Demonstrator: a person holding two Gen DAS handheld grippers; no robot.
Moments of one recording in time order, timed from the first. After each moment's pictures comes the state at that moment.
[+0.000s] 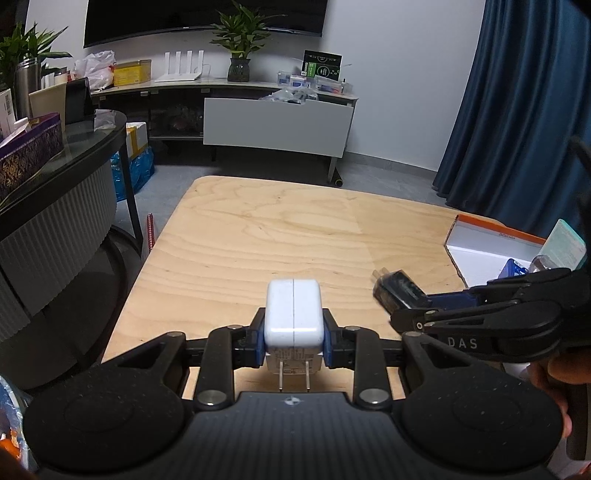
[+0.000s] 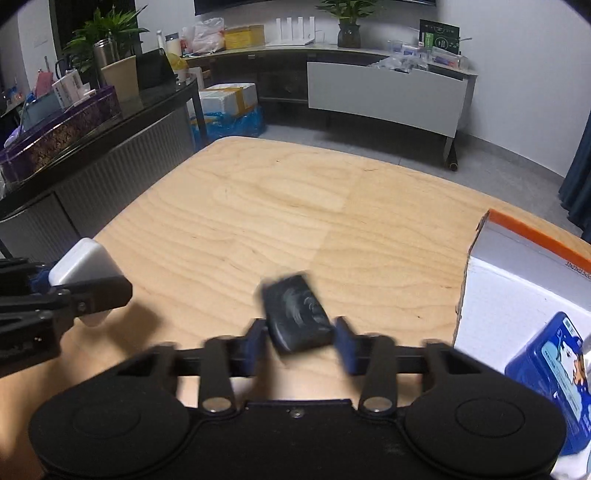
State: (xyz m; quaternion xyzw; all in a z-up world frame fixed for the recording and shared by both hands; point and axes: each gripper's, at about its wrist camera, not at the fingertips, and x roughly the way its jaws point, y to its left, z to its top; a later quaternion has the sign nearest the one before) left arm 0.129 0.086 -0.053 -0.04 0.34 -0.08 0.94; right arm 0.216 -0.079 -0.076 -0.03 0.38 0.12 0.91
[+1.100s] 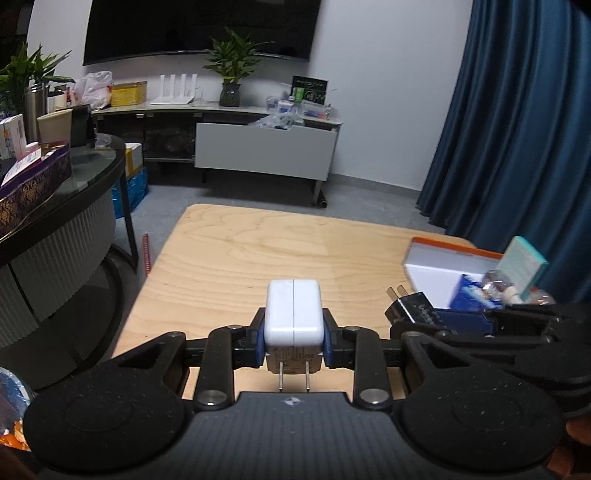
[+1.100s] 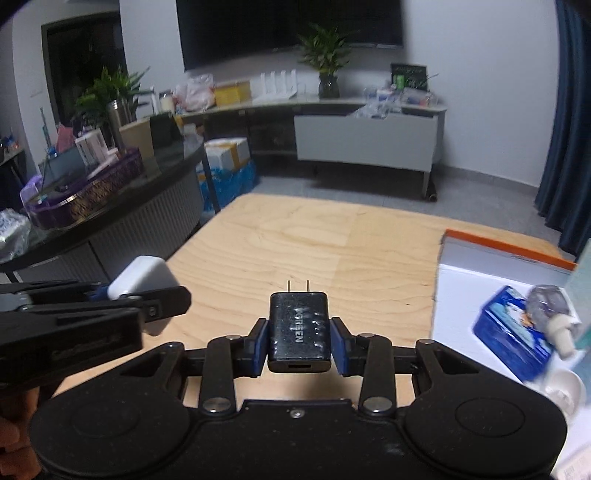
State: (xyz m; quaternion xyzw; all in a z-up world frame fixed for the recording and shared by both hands) left arm 0.079 0.078 -0.015 -0.05 0.30 -0.10 0.95; right arm 0.120 -0.074 -0.017 0.02 0.31 0.09 0.95
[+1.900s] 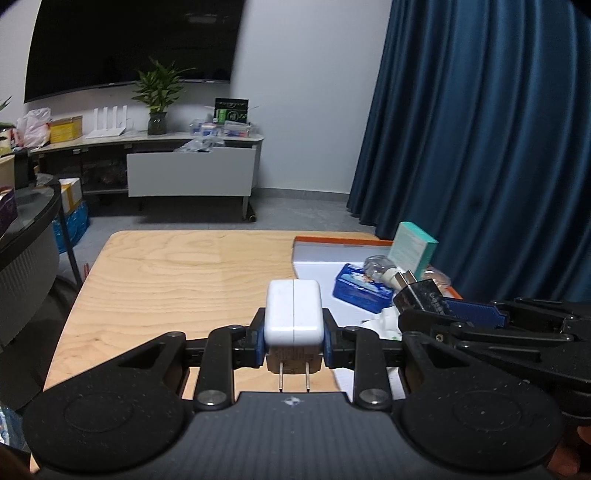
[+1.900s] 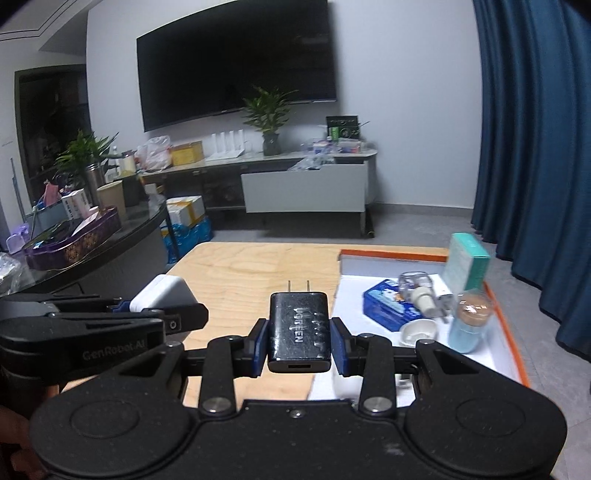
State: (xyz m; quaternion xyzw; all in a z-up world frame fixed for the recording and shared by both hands) left arm 0.015 0.018 0.006 -0.02 0.26 -0.20 0.94; right arm -0.008 -0.133 0.014 0.04 0.23 0.01 0.97
